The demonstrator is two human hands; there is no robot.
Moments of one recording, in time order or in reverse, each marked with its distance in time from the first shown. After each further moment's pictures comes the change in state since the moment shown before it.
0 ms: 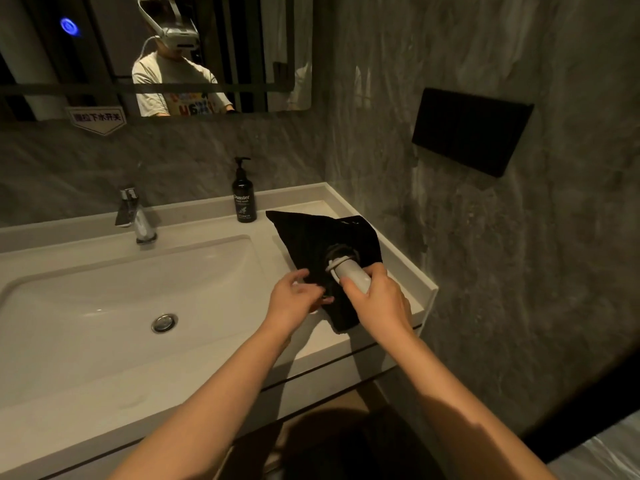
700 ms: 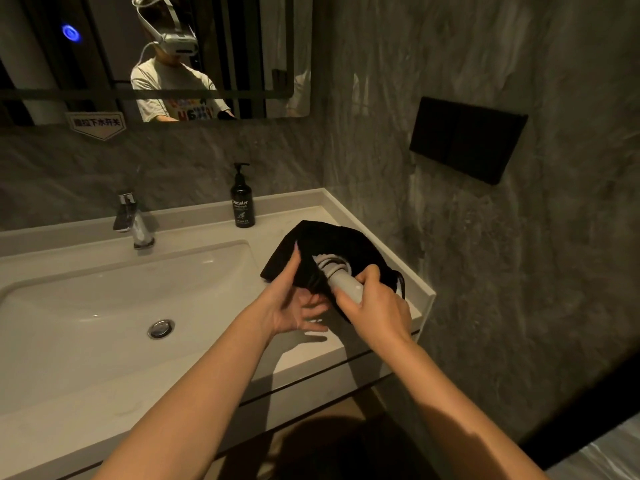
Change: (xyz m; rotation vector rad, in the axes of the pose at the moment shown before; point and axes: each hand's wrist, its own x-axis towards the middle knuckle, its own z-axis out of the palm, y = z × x) left_hand 0.018 0.022 -0.014 -0.513 -0.368 -0.512; right_hand -0.004 -0.002 -0.004 -0.208 0.014 -0.142
